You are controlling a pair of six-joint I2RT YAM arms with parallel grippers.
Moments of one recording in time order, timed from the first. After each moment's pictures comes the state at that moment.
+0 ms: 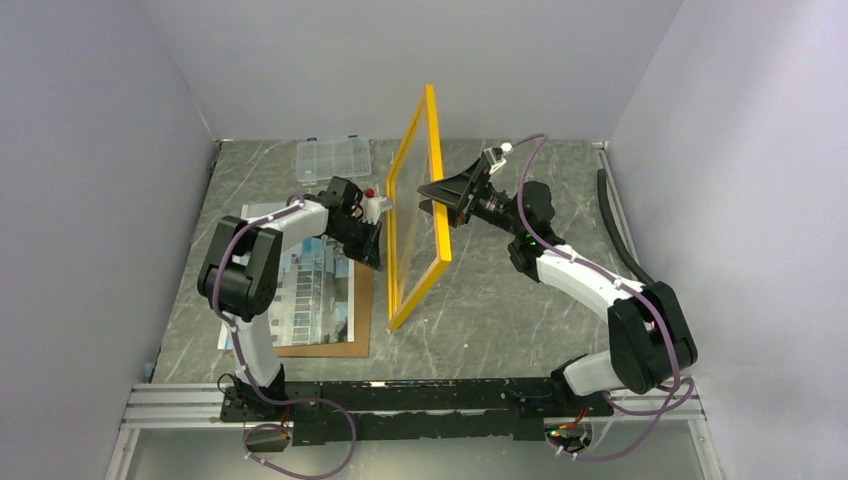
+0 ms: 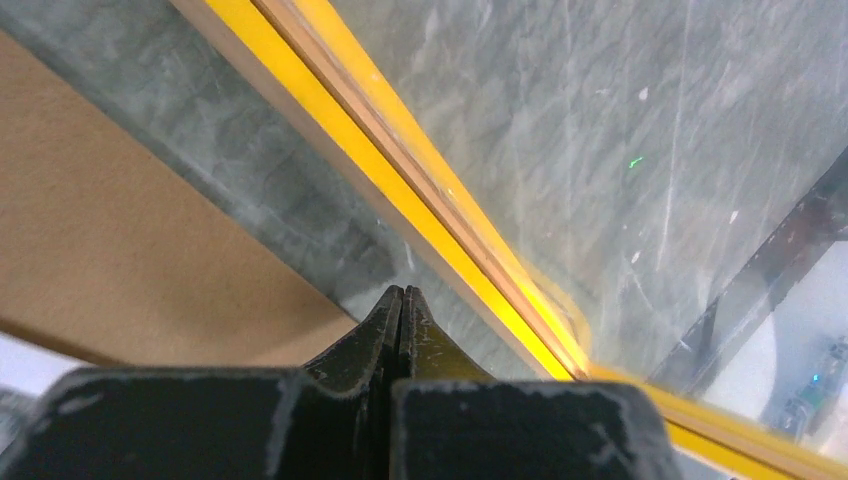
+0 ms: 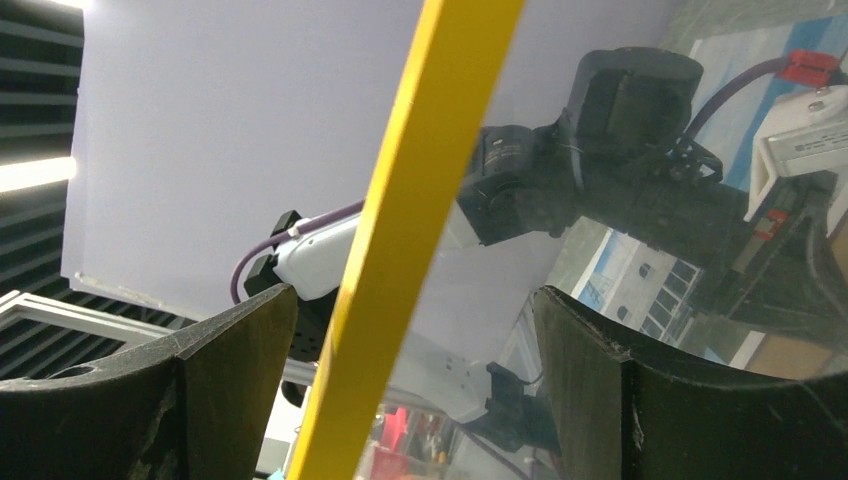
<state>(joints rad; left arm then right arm) -0.35 1.90 1.20 -0.53 0.59 0.06 0.46 1.41 0.82 0.79 -0.66 1.39</state>
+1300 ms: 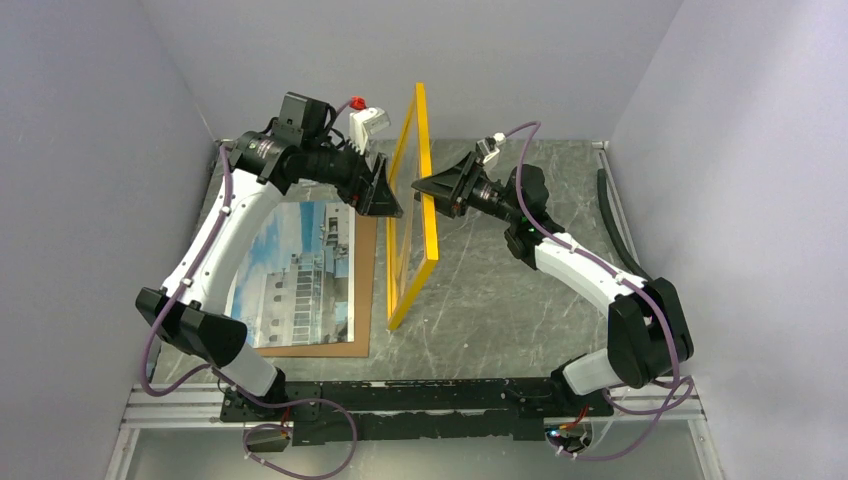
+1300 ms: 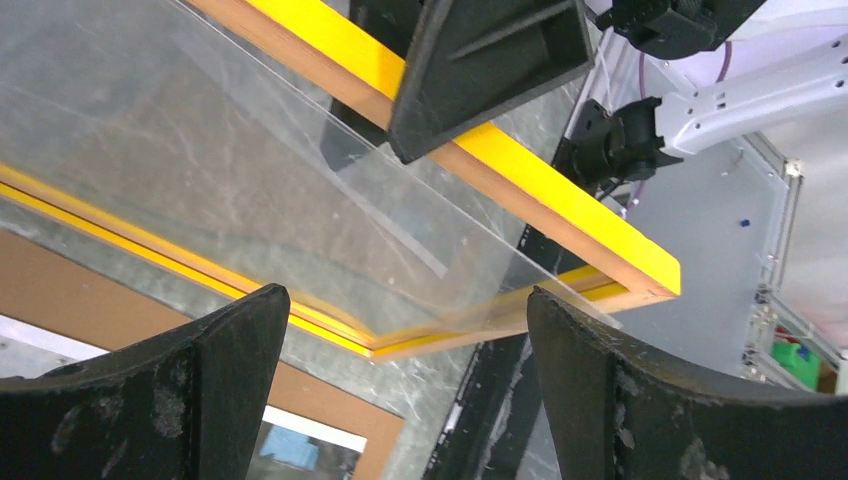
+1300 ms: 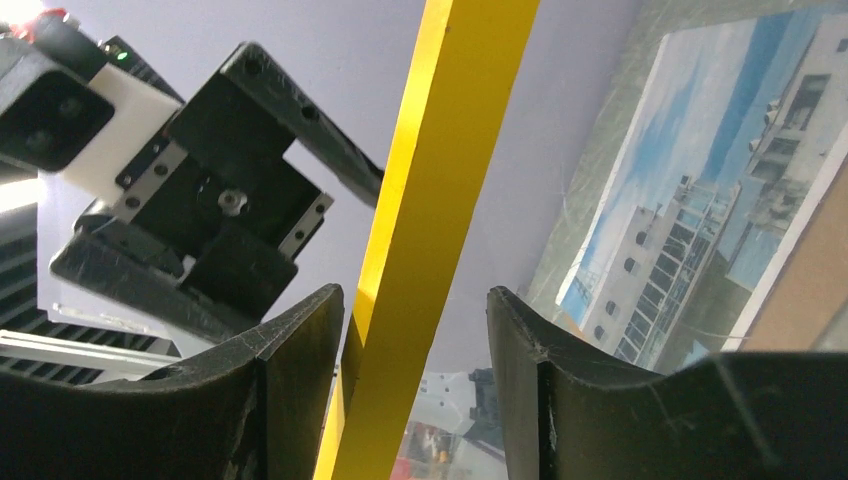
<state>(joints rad) -0.40 1.57 1.86 -1.04 0.79 0.09 0.46 1.44 0.95 0.58 -0.66 1.35</state>
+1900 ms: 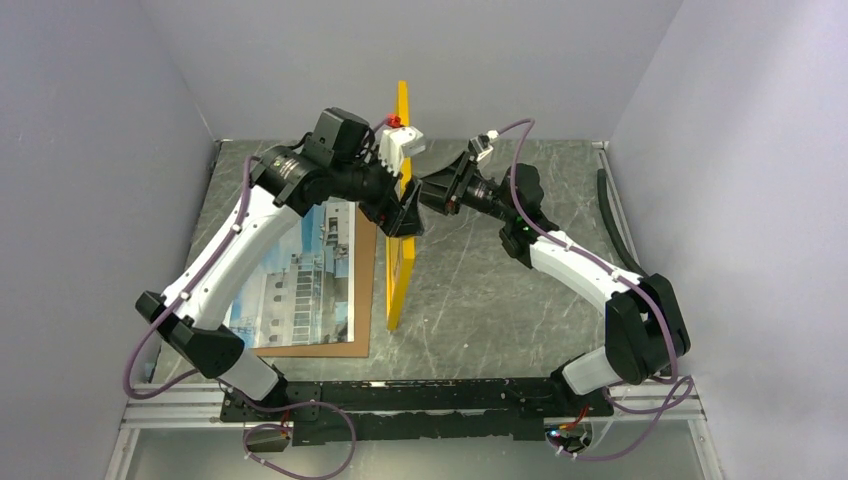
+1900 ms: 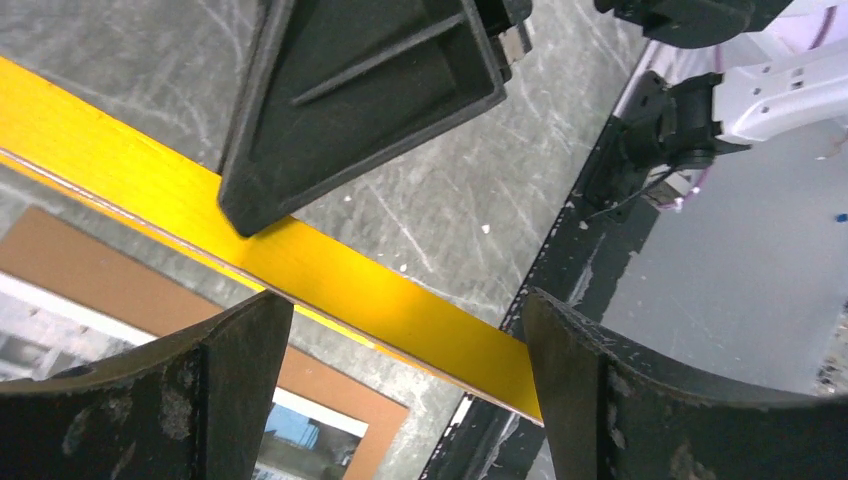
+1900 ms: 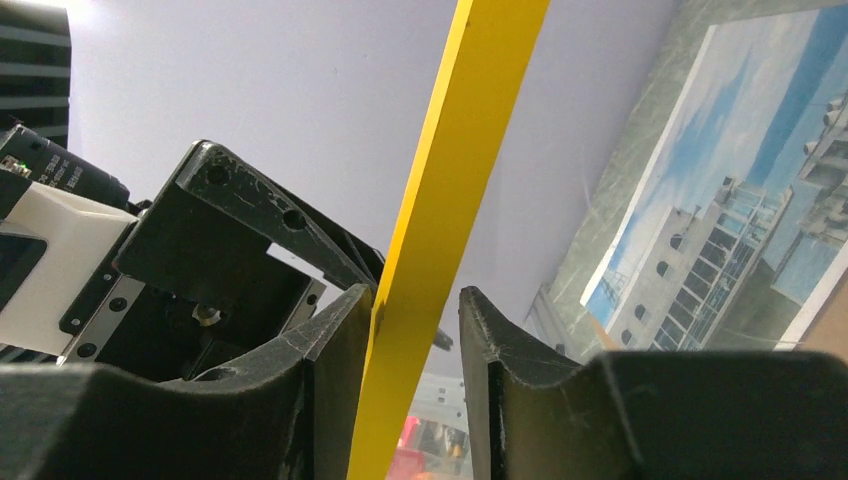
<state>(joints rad) -0.64 1.56 1.89 -1.06 0.49 0.03 0.49 1.46 0.97 0.63 -0.65 1.38</state>
